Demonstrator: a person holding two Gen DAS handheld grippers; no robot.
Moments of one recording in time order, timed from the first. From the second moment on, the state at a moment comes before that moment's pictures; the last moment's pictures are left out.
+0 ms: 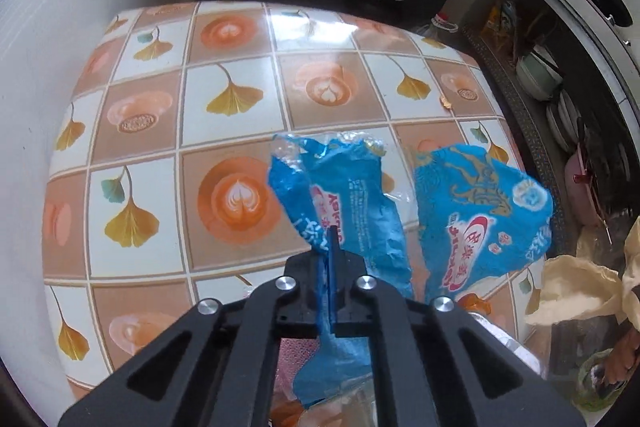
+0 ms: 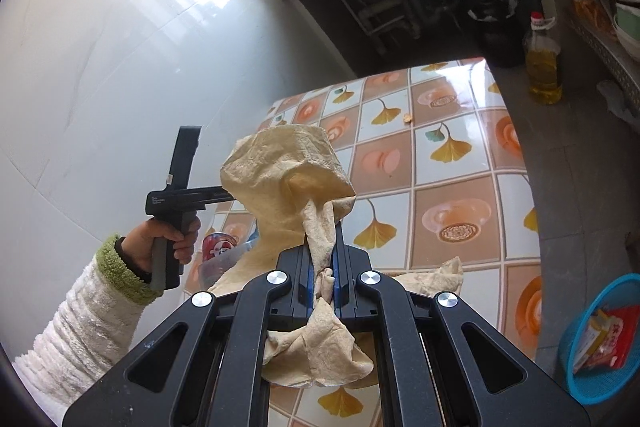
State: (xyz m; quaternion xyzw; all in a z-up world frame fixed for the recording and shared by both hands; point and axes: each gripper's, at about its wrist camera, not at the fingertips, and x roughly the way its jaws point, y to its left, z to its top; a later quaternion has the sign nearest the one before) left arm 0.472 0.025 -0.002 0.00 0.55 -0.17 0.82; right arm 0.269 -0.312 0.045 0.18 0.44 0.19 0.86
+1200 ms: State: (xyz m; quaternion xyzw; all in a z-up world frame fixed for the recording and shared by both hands) left arm 0.328 0.074 0.200 -0.06 0.21 -0.22 0.95; right arm 0.257 -0.309 0.050 0.17 0.42 0.18 0.87
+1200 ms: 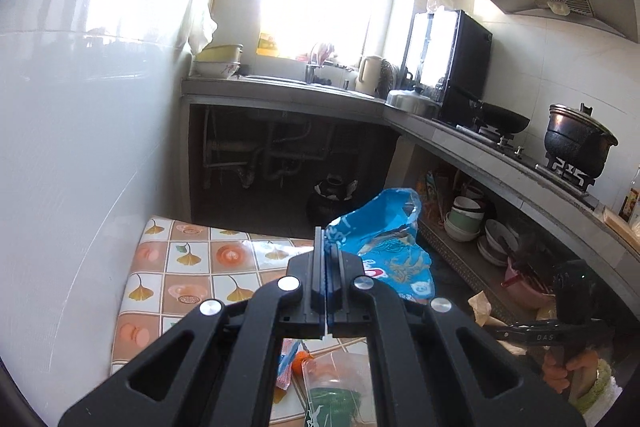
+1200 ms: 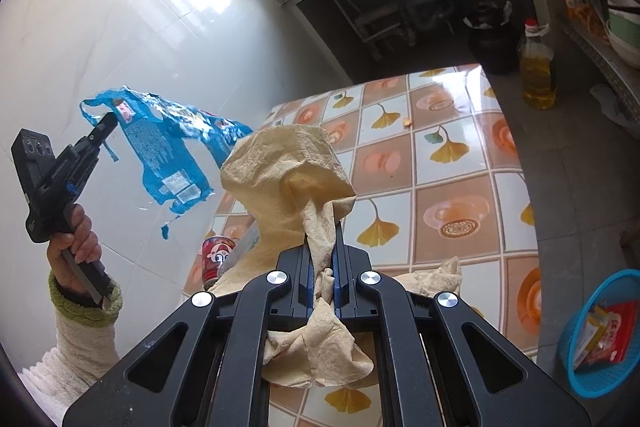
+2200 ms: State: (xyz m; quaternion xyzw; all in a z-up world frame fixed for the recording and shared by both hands) left arm 0.212 -0.082 0.234 -0.03 0.19 -0.43 0.88; right arm 0.100 -0.429 0.066 0.30 0.32 0.08 0.90
